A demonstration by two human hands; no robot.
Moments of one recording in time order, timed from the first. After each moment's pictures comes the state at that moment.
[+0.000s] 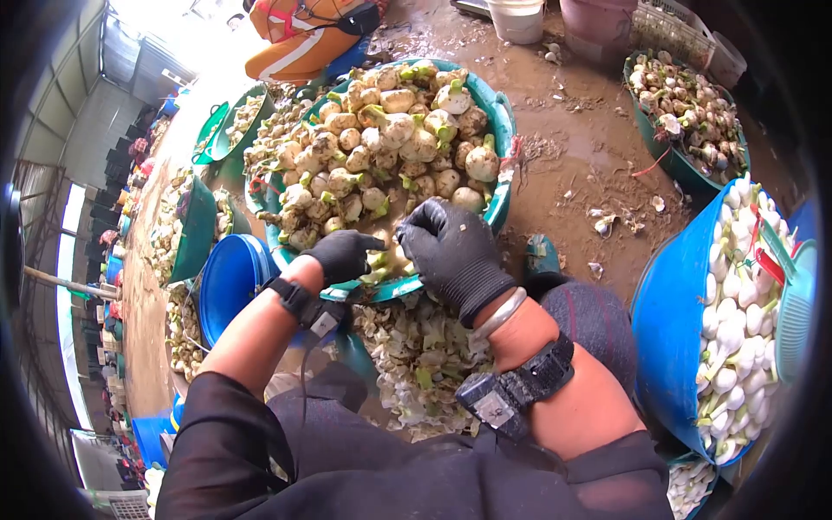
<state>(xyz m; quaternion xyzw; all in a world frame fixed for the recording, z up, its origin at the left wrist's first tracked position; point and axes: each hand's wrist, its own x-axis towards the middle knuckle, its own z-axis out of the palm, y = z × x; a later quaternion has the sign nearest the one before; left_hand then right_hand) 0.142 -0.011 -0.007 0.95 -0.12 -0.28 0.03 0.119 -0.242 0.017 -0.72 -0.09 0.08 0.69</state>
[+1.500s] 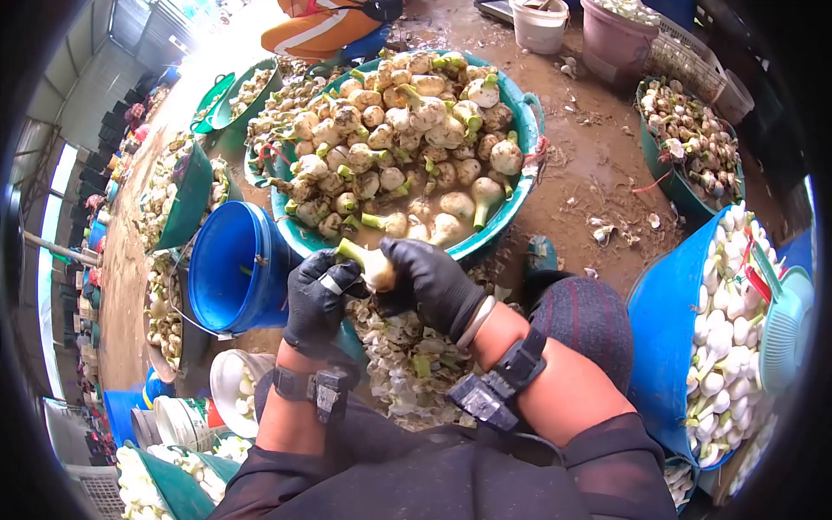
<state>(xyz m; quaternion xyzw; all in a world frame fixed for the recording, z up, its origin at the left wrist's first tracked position) 0.014 -0.024 0.017 0.71 0.15 0.04 0.69 0.074 -0.186 -0.010 -0.37 0.02 0.42 0.83</state>
